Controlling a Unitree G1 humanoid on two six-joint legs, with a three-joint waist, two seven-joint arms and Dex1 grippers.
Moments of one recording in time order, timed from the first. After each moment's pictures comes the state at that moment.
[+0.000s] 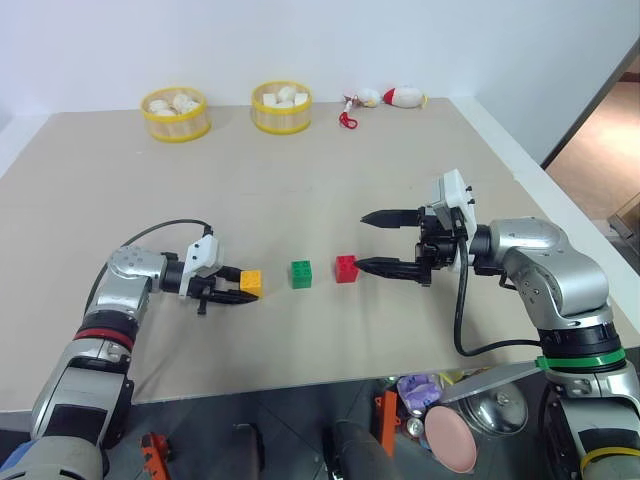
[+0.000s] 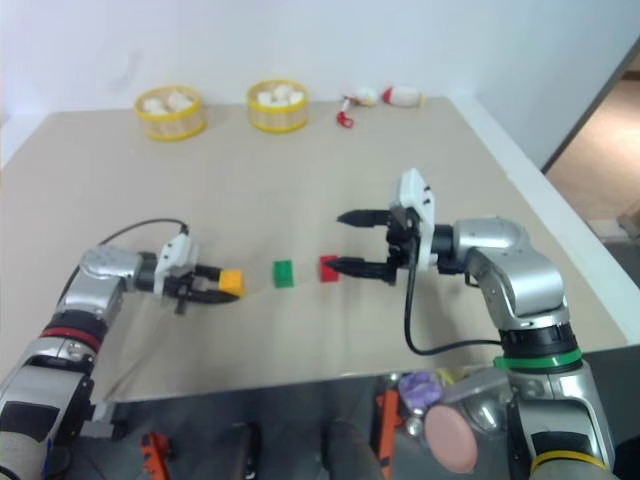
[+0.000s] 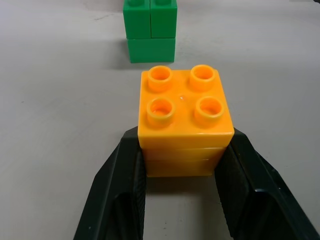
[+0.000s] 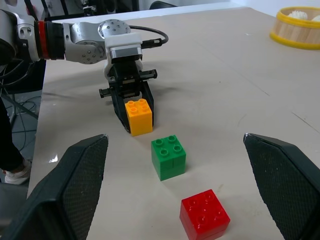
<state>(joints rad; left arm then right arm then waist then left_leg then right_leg) -0.74 0.56 -0.11 0.84 -0.18 -0.27 -1.53 -0.64 -0.69 0.04 -0.08 0.52 0.54 1.17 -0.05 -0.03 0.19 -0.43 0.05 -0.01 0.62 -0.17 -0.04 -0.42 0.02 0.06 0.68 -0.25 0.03</state>
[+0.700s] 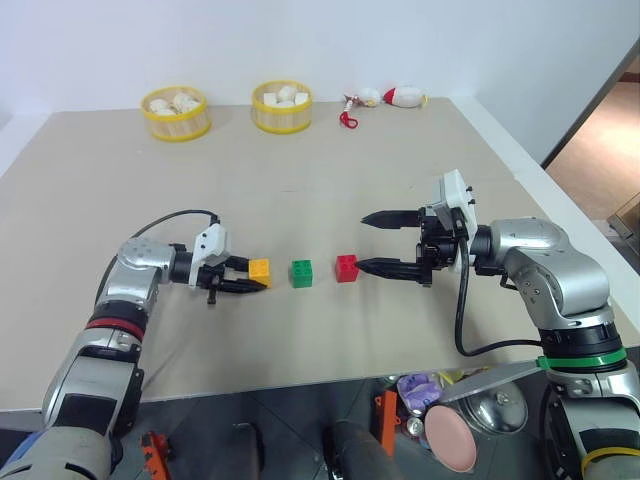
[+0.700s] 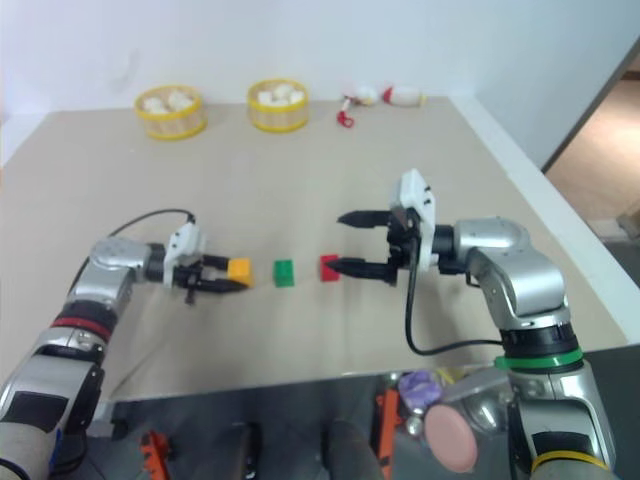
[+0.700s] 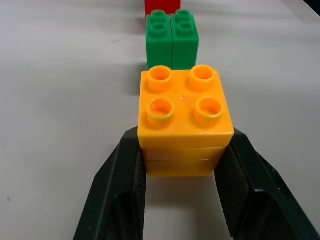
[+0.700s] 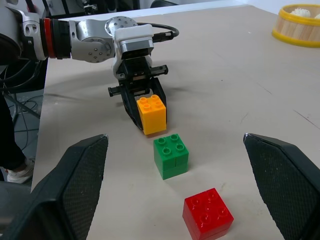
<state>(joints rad) -0.80 0.53 -0.10 0.87 -0.18 -0.24 -1.54 -0.64 -0.69 0.04 -0.08 0.52 0.55 1.18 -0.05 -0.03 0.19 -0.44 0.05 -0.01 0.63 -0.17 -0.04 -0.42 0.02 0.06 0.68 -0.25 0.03</state>
